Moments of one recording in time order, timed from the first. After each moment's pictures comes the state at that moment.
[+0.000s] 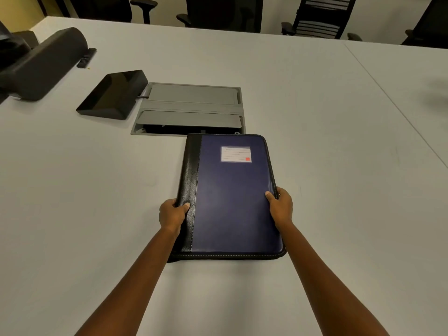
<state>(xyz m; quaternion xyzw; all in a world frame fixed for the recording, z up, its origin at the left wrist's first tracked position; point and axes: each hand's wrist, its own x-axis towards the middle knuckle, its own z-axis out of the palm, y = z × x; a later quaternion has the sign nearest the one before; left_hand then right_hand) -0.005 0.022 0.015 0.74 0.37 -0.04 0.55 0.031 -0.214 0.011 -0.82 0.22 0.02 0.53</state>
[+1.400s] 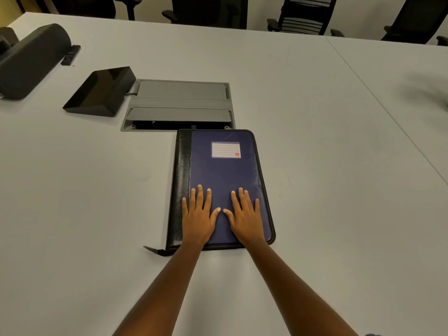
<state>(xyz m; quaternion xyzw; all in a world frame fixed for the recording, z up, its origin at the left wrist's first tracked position) -0.032 -0.034 -0.022 0.99 -0.01 -0.09 0.10 -0.028 -0.172 -0.025 -0.99 -0.07 0.08 0.13</state>
